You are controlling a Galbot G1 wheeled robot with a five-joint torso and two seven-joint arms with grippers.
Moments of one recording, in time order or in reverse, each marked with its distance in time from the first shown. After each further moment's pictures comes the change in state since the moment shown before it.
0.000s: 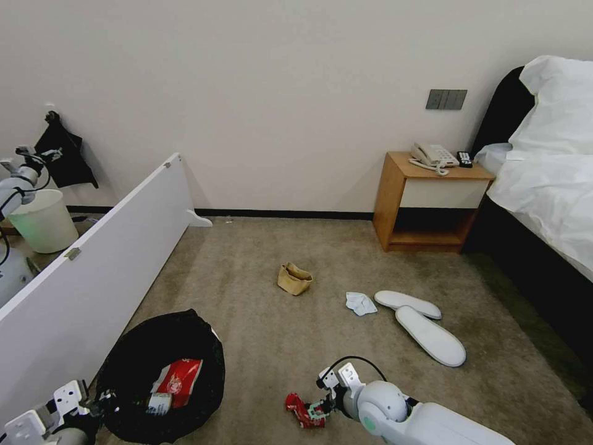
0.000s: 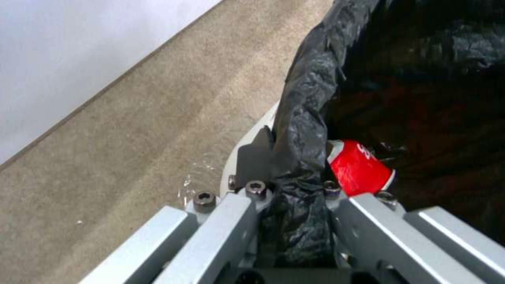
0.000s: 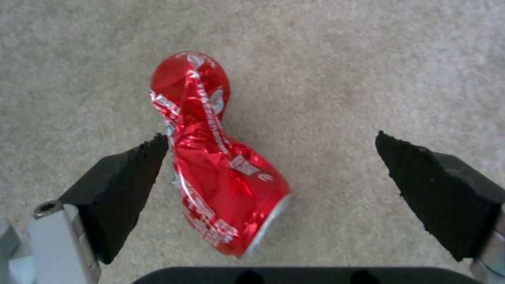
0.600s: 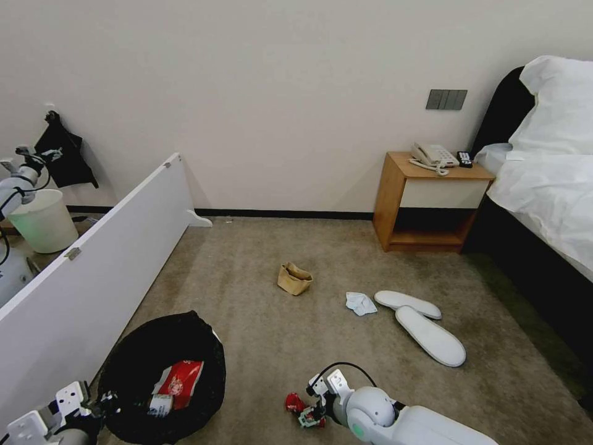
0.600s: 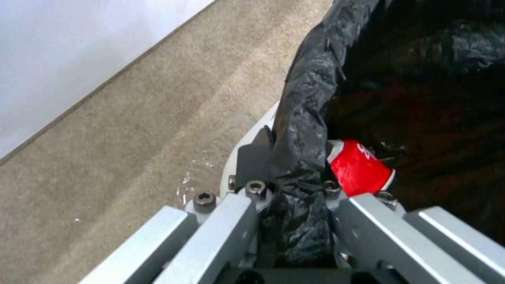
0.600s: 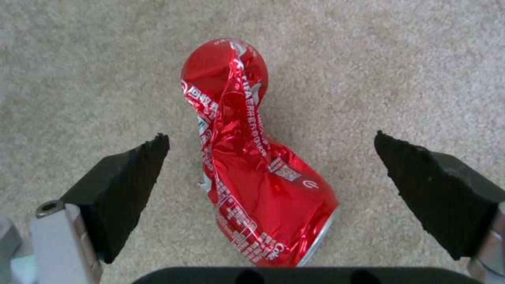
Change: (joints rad) left arm -0.002 0.001 0.001 0.012 0.002 0.000 0.010; right arm 0.011 0.047 -0.048 -0.048 -0.014 0.013 -0.002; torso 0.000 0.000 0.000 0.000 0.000
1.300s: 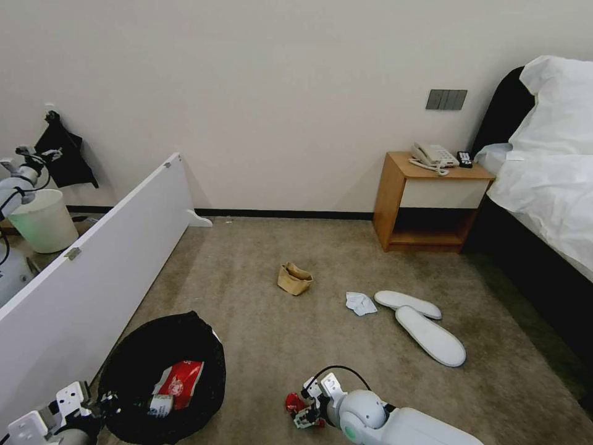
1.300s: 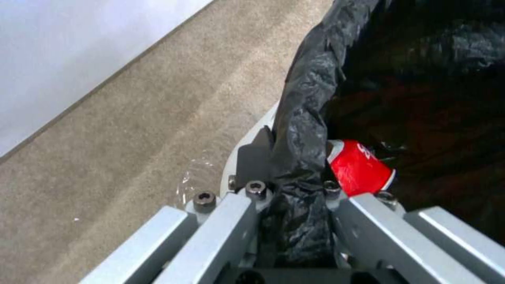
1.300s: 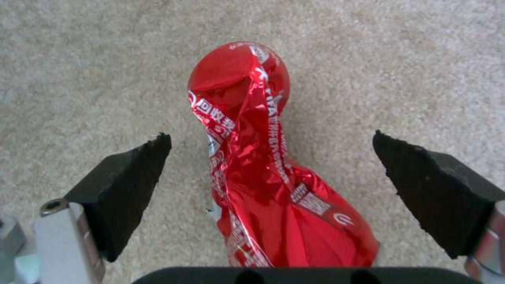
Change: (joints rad) left arm -0.002 -0.001 0.001 0.004 0.002 0.000 0.001; right arm 0.006 0.070 -0.017 -0.105 -0.040 0.048 -0.033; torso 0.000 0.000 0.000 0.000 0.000
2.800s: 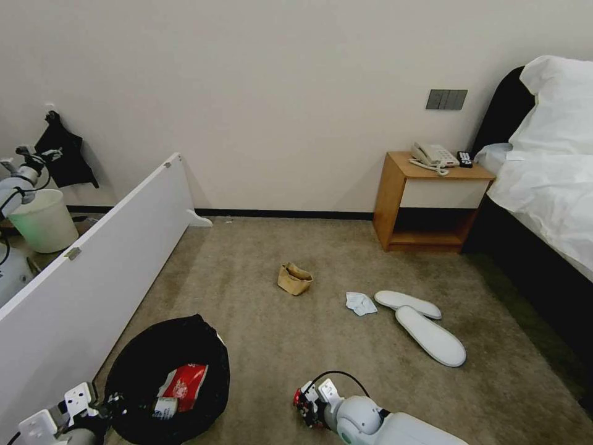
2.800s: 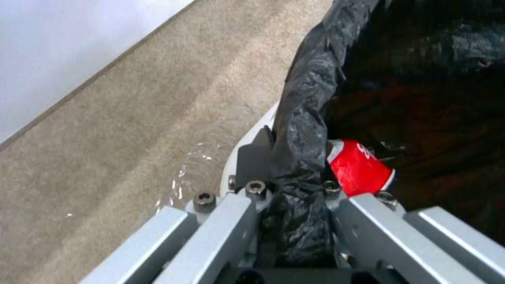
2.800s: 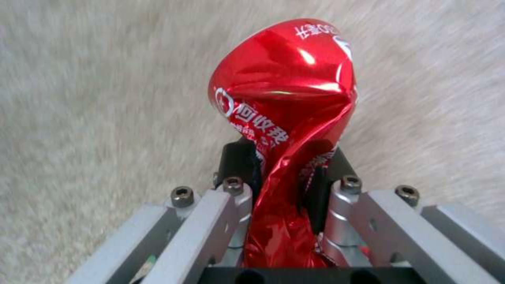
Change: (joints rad) left arm -0.007 -0.002 0.022 0.017 0.020 0.000 0.004; right arm -0.020 -0.009 0.033 -0.013 -0.060 0.076 -0.035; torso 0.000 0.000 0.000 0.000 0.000
